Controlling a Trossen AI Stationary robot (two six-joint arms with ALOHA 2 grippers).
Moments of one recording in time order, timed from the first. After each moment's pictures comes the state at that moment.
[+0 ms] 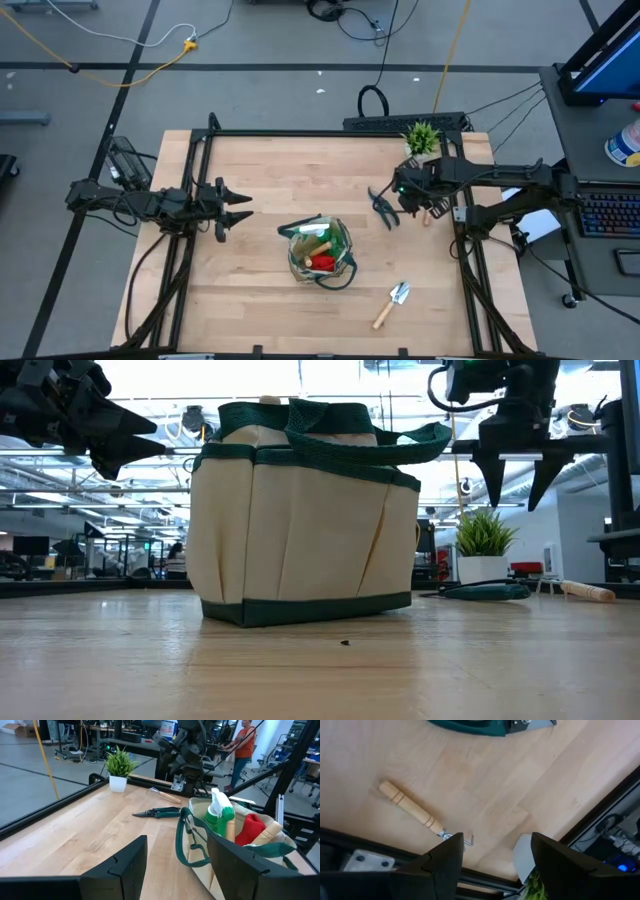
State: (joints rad) left arm -0.18 0.26 0.17 0.00 -0.32 -0.21; right arm -0.17 1.23 1.00 -1.26 0.34 -0.83
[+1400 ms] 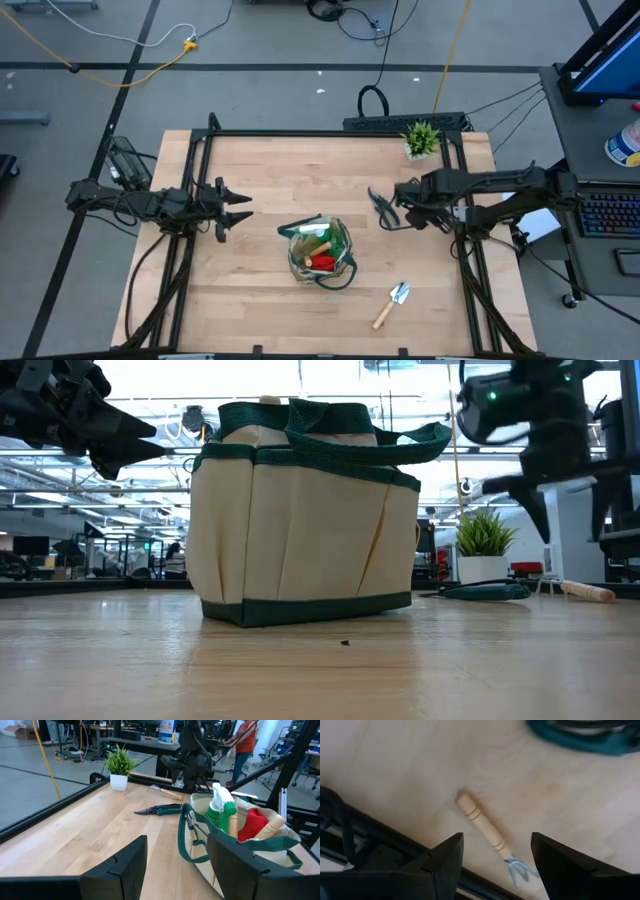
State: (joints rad) left arm -0.18 0.26 0.17 -0.02 -0.31 -0.19; right arm -0.13 1.23 0.82 -1.26 0.13 -0.82
